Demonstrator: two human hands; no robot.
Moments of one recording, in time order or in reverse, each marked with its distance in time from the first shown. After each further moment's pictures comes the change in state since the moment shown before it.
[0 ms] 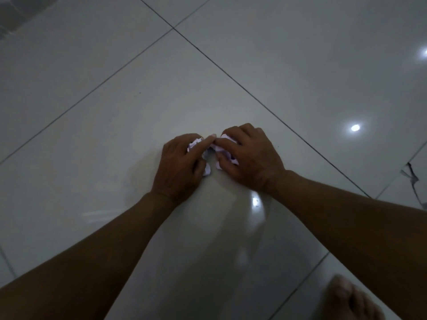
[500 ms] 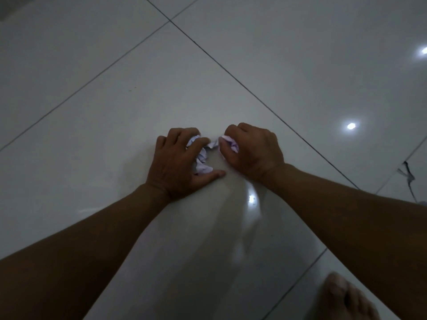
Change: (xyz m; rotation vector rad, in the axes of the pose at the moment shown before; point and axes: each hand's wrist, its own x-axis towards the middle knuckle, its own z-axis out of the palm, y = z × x) left_hand 0.003 0.000 -0.003 0.235 -0.144 0.039; right_hand 0.008 -0.001 -0.008 0.057 0.008 0.247
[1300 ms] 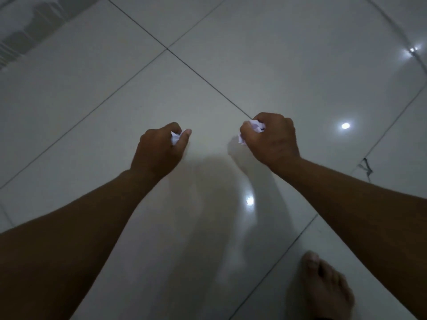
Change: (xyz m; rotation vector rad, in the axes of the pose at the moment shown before) left_hand 0.032 -0.007 -0.072 -0.225 0.044 -0.278; right_hand 0.009 -0.006 -0.102 0.317 0.018 0.580
